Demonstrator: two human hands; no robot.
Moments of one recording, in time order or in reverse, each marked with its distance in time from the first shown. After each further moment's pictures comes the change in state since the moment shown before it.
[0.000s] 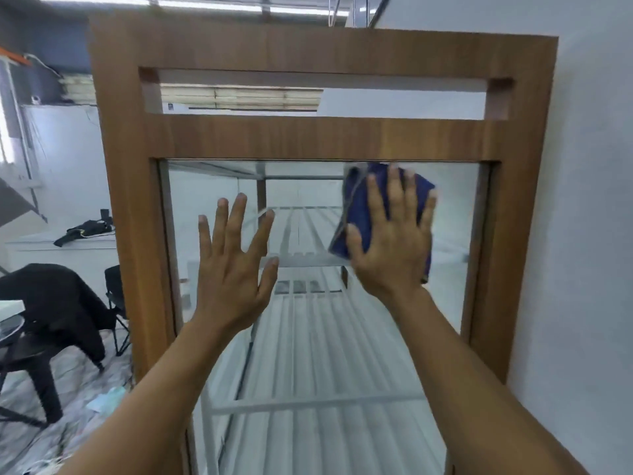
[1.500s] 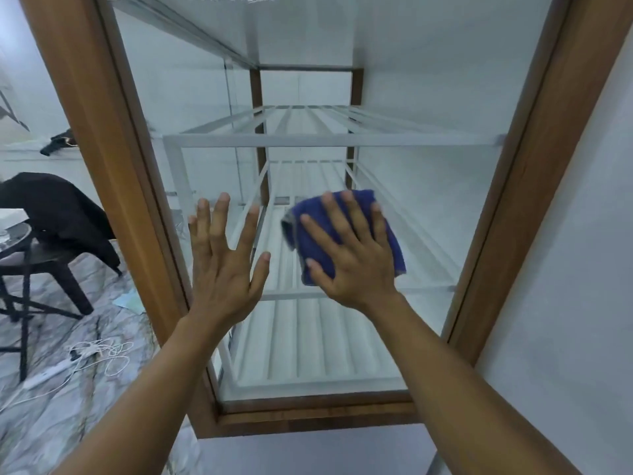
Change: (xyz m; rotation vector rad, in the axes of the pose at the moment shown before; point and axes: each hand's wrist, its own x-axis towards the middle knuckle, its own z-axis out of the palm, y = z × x) left_hand -0.156 0.012 0.031 -0.092 -0.142 -0.051; right_hand -0.180 -0.034 0.032 0.152 -0.158 -0.336
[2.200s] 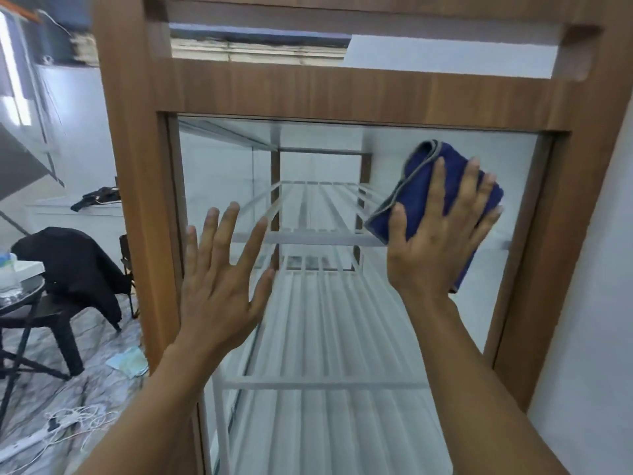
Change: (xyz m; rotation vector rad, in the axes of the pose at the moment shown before) left_hand 0.093 -0.019 -0.051 0.123 0.121 -0.013; right_hand 0.131 0.067 -0.054 -0.066 0.292 0.637
